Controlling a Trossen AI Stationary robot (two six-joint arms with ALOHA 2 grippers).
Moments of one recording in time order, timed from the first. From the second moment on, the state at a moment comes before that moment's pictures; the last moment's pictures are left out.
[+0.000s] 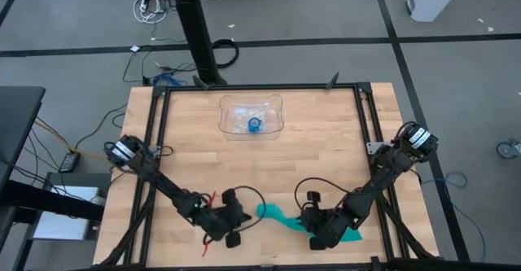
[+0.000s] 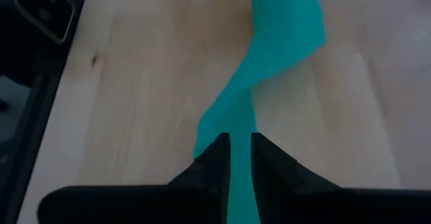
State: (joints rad) left arm -0.66 1.85 0.87 0.29 -0.56 -0.65; right arm 0.78 1.74 0.93 -0.14 0.51 0.64
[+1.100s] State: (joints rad) left arm -0.58 1.85 0.78 0.43 -0.65 -0.09; right arm 0.58 1.72 0.81 0.06 0.58 0.50
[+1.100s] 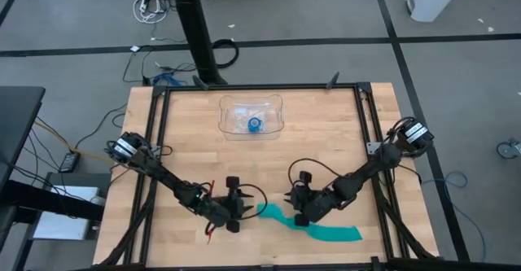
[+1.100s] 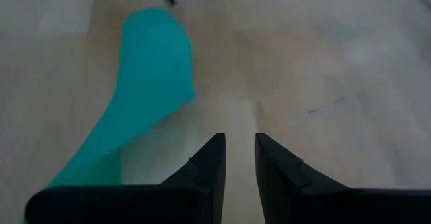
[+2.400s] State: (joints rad) left arm -0.51 1.91 0.78 0.59 -0.46 0.21; right arm 0.56 1.70 0.81 0.19 0.33 0.58
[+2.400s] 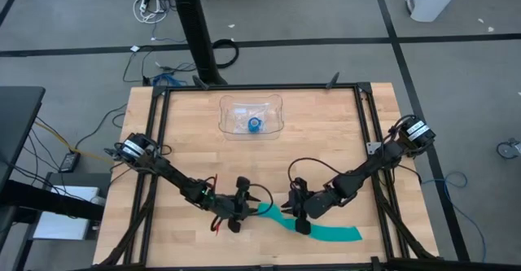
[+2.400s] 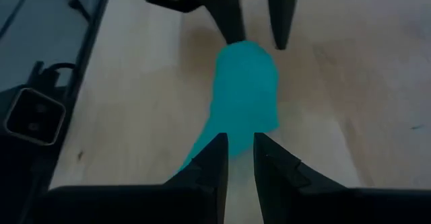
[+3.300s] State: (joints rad) left arm -0.46 1.91 0.78 0.65 -0.32 0.39; right arm 0.51 1.80 0.81 0.22 0.26 0.55
